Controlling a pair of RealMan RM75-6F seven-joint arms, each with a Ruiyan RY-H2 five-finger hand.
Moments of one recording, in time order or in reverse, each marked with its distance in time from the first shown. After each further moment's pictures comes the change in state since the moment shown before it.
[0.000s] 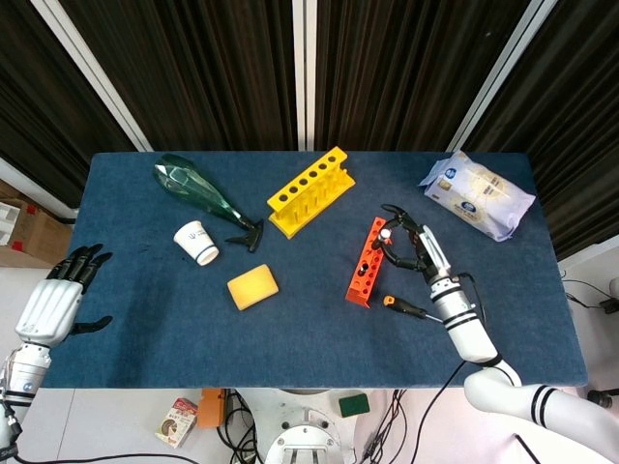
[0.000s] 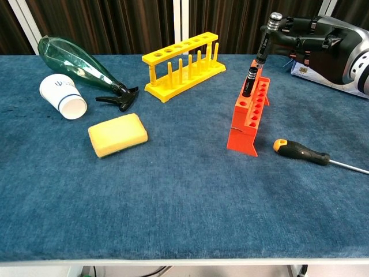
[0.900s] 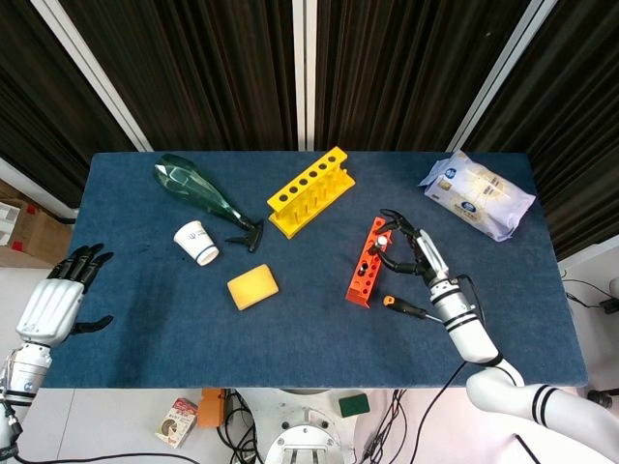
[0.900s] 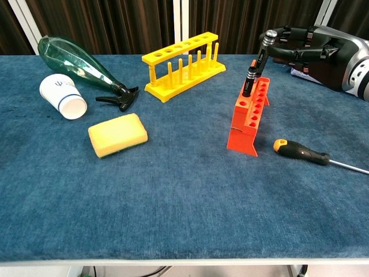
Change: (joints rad) left arm -0.004 0.004 0.000 -0.011 0.002 -0.004 0.010; right arm 0.000 0.007 -0.021 0.028 -0.031 -0.031 0.021
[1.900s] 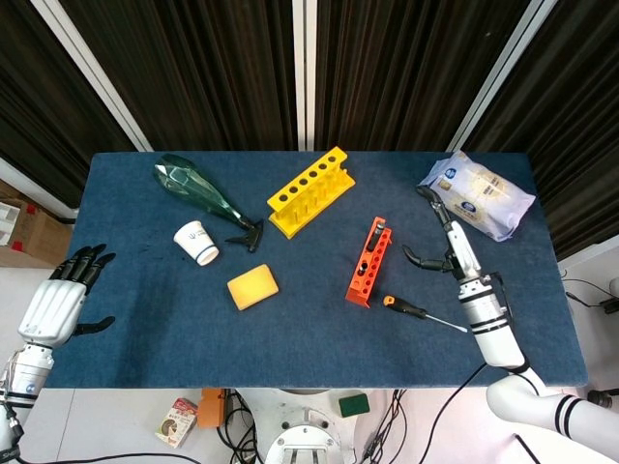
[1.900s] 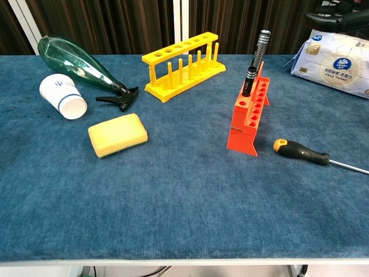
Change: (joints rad) left arm 0.004 0.001 0.002 -0.018 0.006 0.011 0.023; right arm -0.062 0.073 -0.005 -0.027 -0.099 0.242 -0.280
